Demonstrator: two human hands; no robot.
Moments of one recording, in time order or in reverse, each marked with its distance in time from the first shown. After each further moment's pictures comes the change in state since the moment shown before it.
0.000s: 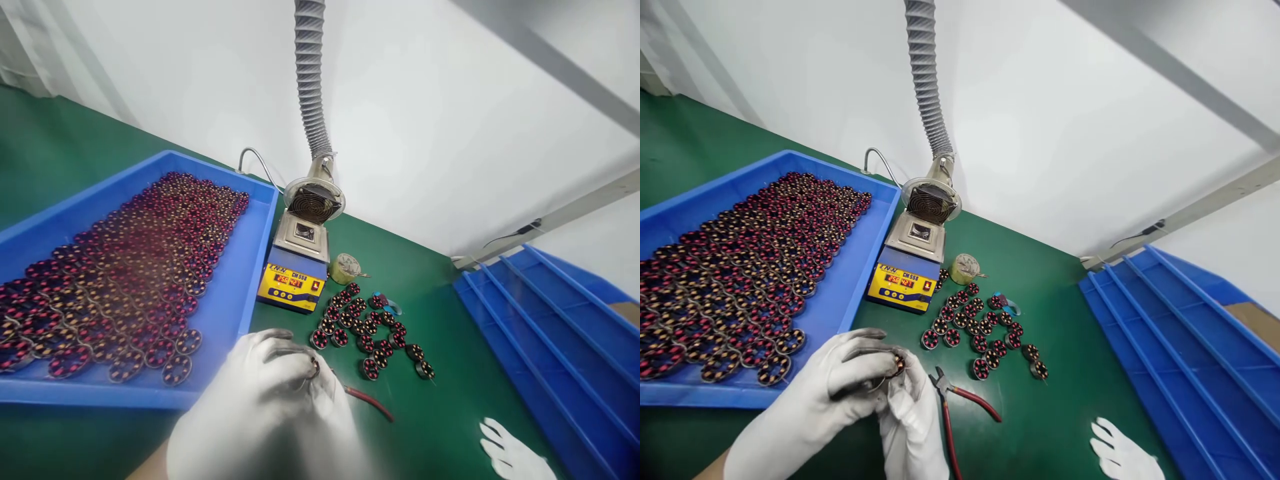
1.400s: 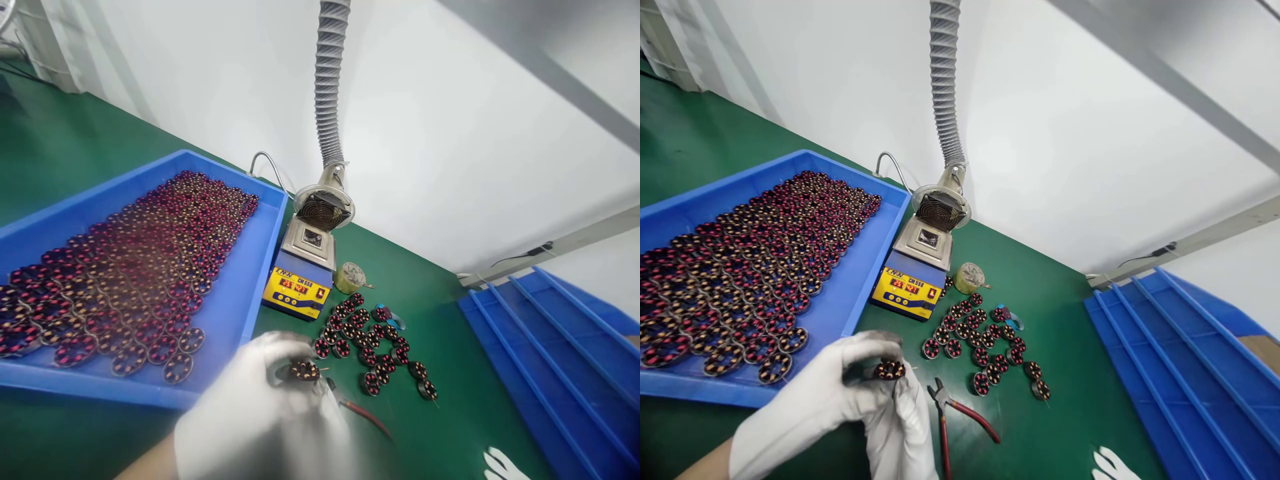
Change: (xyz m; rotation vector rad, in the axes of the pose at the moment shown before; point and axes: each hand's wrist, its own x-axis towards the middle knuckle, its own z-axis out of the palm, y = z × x) left_hand 0.009 -0.003 0.000 -0.513 0.026 -0.549; right_hand 0.002 0.005 -0.009 -0.035 -0.023 0.098
